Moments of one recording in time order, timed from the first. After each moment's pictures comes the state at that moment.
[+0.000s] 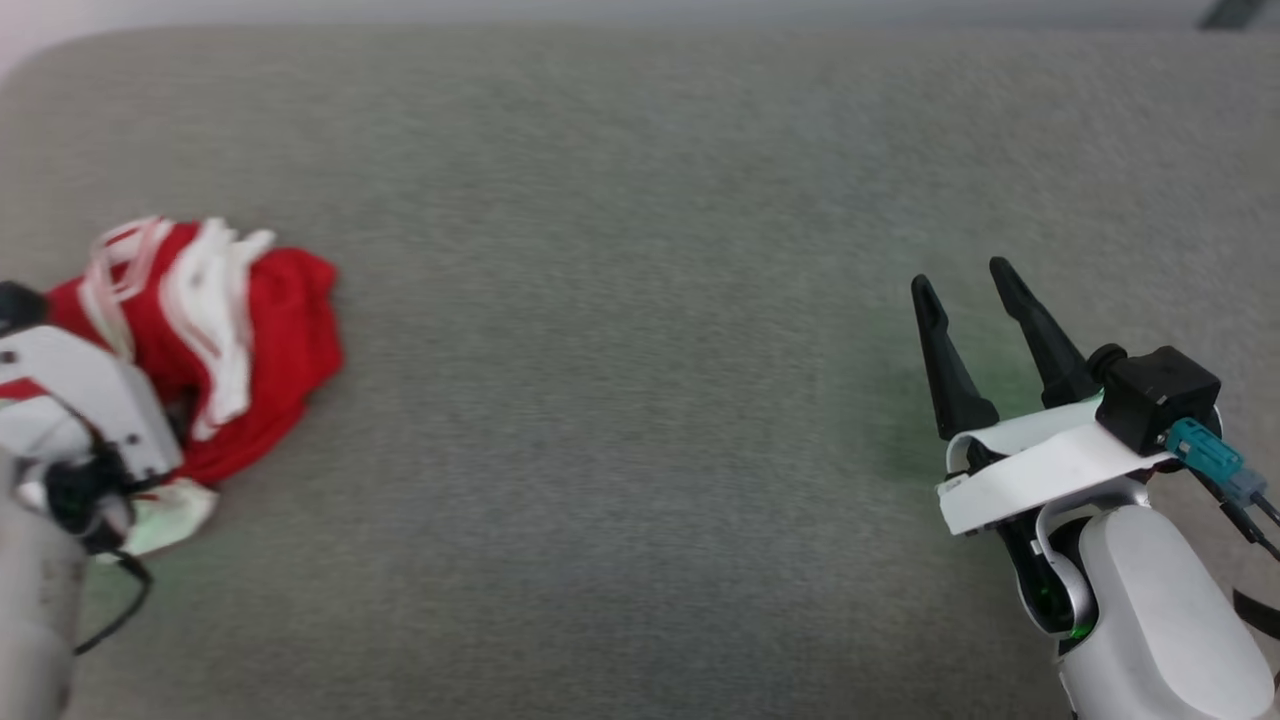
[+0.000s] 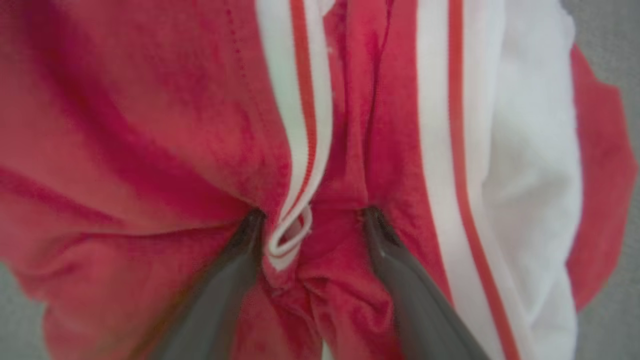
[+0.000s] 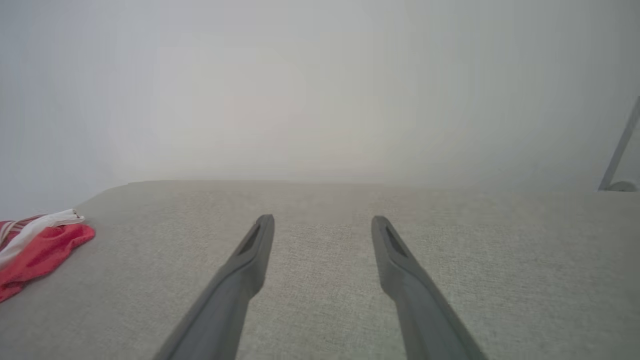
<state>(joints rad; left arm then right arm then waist) -0.83 0.51 -0.18 1.06 -0.70 -0.13 0.46 -0.45 -0.14 0.23 0.32 0.33 0.13 -0.26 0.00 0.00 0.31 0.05</state>
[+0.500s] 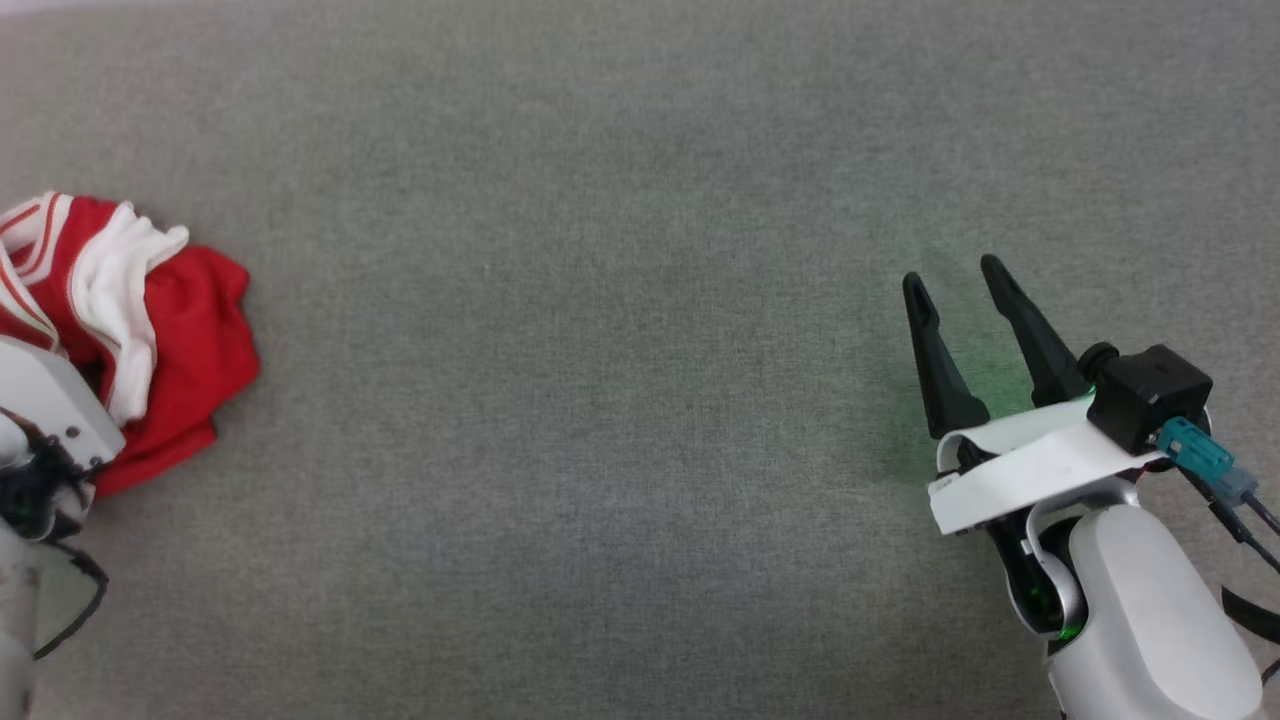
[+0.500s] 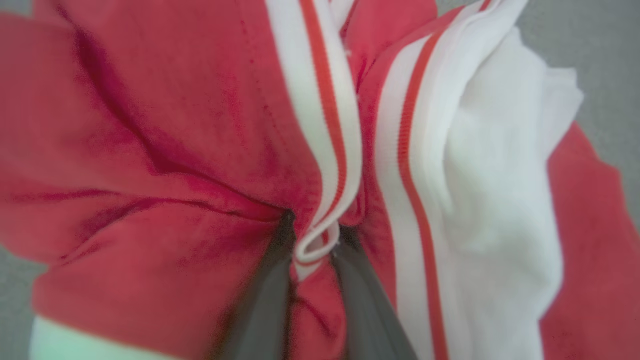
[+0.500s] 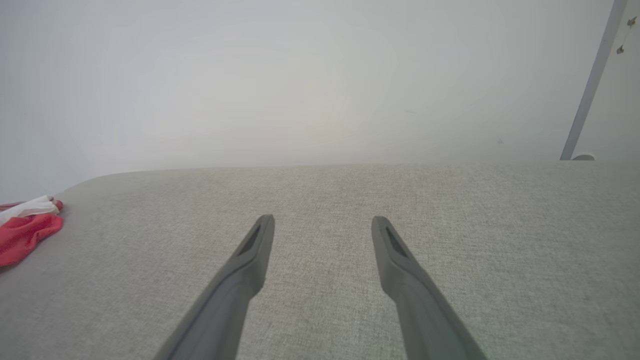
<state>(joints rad) -0.83 0.56 -0.19 1.09 -0.75 -0.13 0.29 -0.46 -0.13 0.22 0.32 0.32 0.13 -0.26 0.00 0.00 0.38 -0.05</state>
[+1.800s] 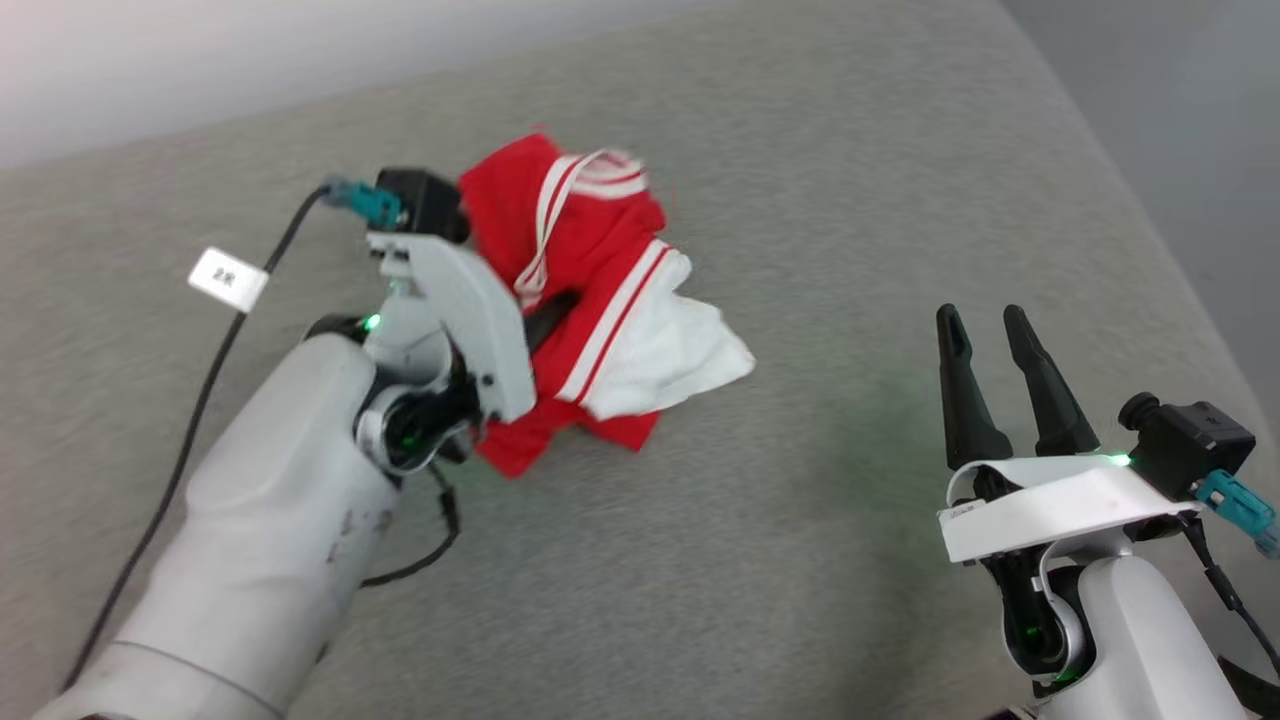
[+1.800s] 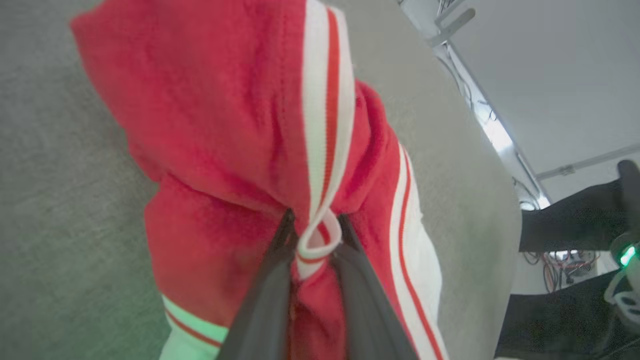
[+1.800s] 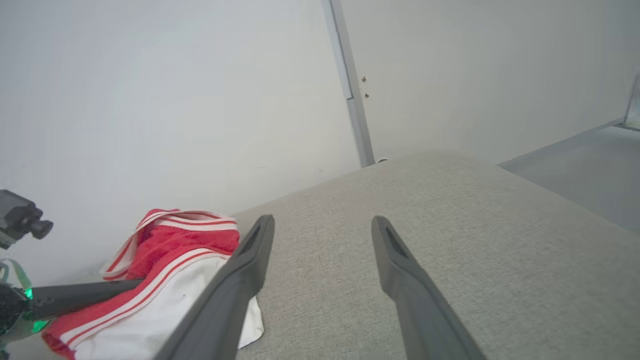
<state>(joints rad) -0.90 0.29 -0.60 0.68 -1.00 -0.13 0.40 -0.36 -0.05 0.14 0.28 0.48 0.13 -0.26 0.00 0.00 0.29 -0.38</state>
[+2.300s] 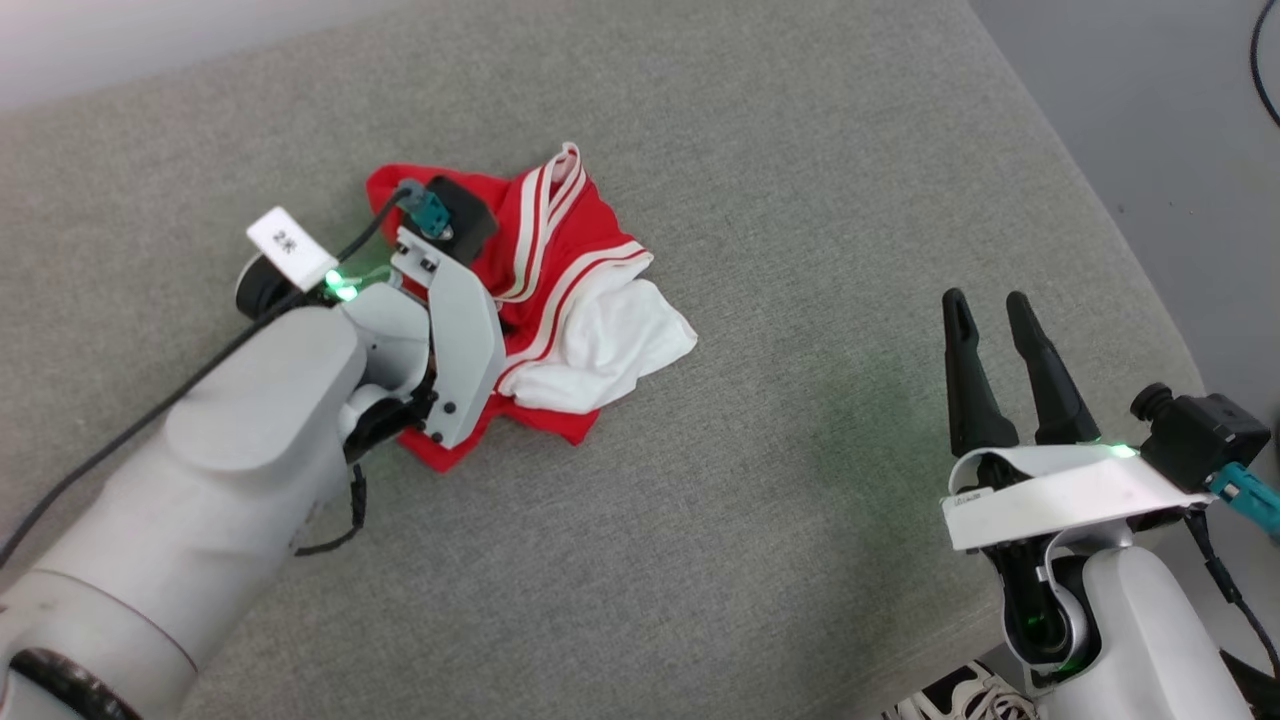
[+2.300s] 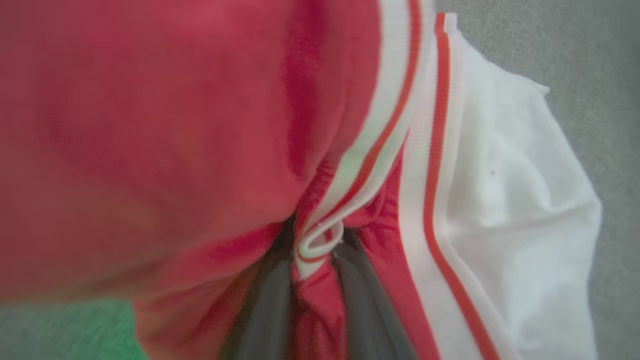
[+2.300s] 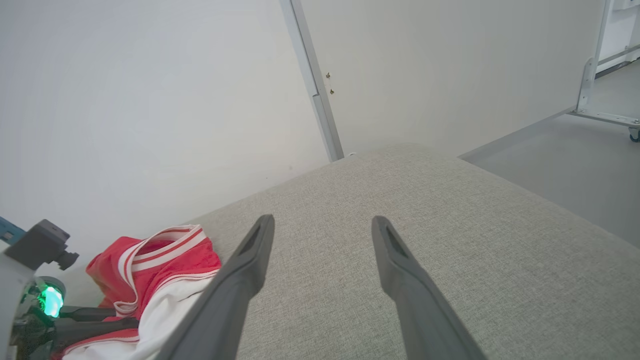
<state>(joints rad) -1.05 0.45 -1.04 0.77 -0.85 -0.14 0.41 -0.36 -0.05 0.14 0.26 0.54 0.13 -0.26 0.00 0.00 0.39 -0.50</state>
